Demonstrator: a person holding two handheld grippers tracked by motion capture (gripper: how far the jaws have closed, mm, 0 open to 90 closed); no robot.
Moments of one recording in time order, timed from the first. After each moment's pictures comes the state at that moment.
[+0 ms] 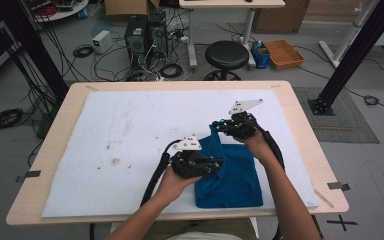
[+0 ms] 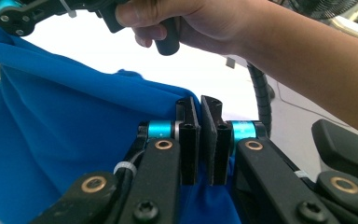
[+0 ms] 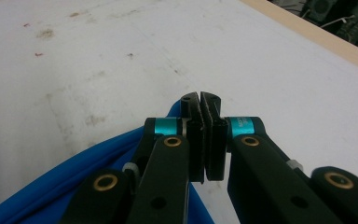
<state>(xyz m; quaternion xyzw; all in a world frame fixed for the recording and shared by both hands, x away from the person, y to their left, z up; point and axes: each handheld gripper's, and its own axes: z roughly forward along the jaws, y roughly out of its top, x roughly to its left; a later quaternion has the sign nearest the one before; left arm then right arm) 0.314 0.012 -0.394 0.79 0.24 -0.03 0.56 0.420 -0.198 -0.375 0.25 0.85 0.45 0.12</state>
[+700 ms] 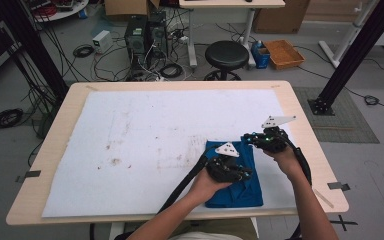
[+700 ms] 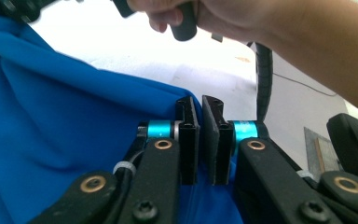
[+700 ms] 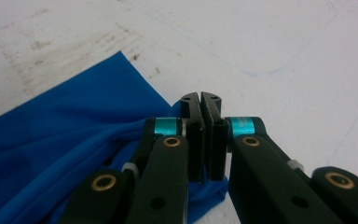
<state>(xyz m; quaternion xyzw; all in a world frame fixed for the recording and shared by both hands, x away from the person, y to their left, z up) 0.322 -0.066 -0.420 0.82 0.22 -0.05 0.52 0.396 -0.287 -0.413 0.33 0.84 0.42 0.14</state>
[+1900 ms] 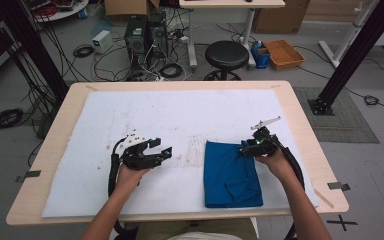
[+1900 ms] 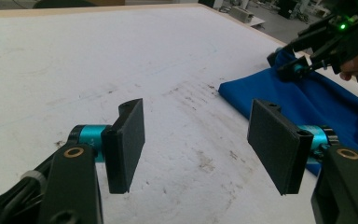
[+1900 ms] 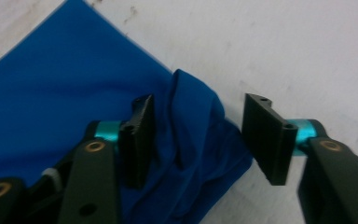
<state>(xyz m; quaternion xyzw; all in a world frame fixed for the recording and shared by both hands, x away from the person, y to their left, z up) 0.340 0.152 -0.433 0.73 0.38 0.13 0.56 0.401 -0.266 -0.434 0.42 0.84 0.32 0.09</state>
